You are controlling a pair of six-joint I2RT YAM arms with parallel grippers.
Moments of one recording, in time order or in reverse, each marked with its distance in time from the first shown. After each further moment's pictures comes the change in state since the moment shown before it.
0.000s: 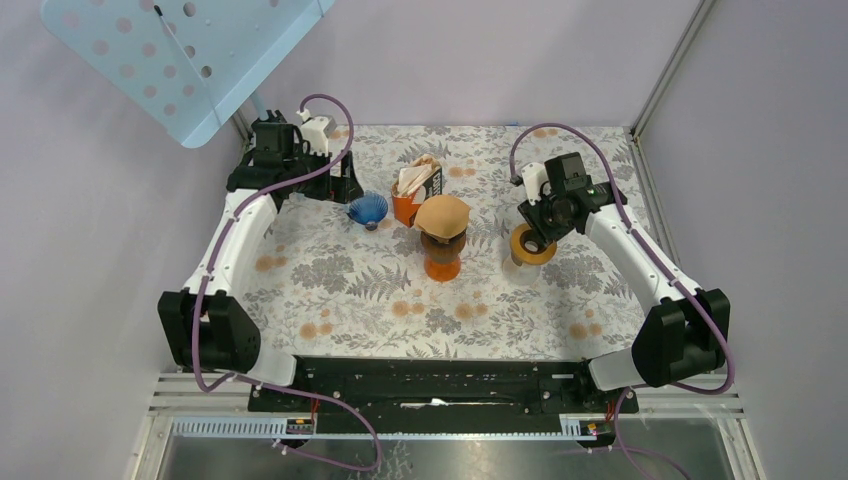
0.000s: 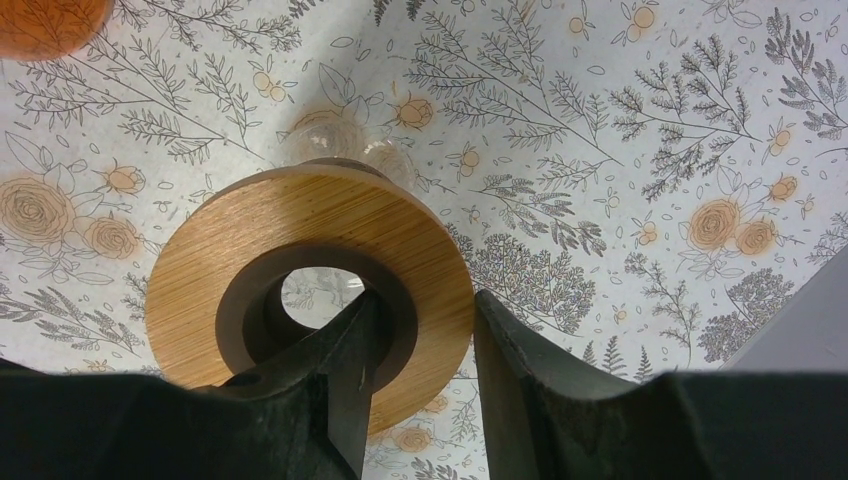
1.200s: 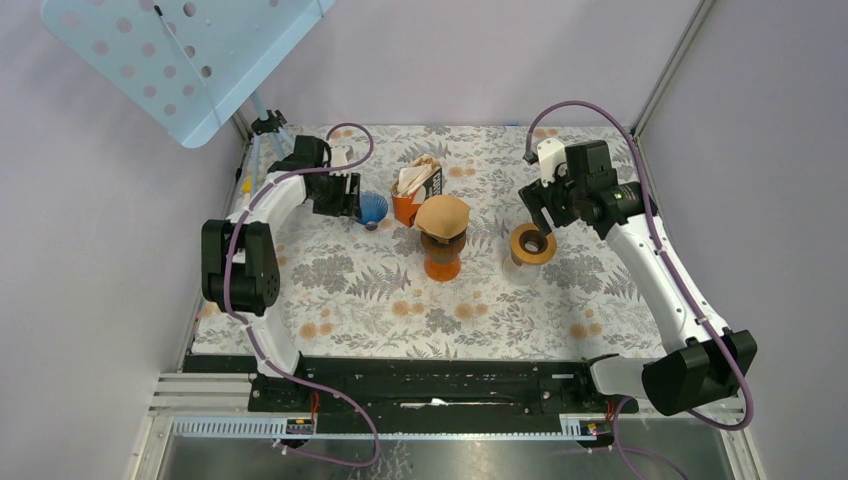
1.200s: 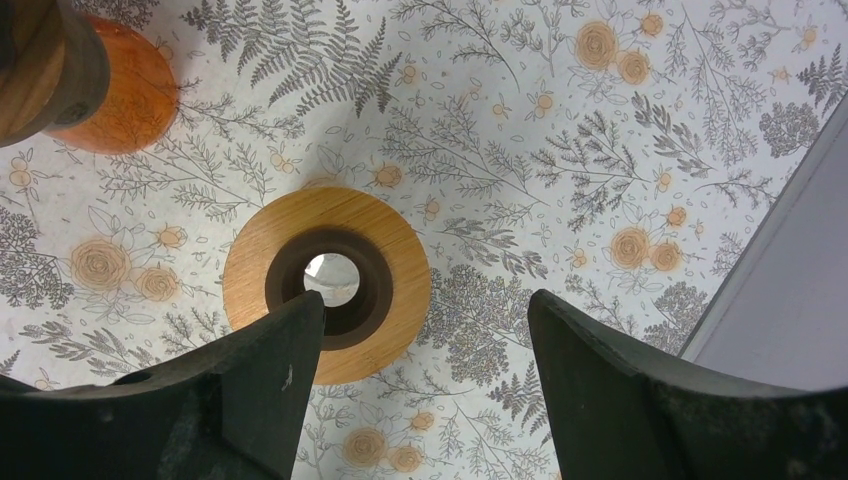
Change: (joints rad) left arm -0.010 0.358 0.006 0.023 -0.140 0.018; right arm 0.000 -0.133 0.112 -0.015 -0.001 0.040
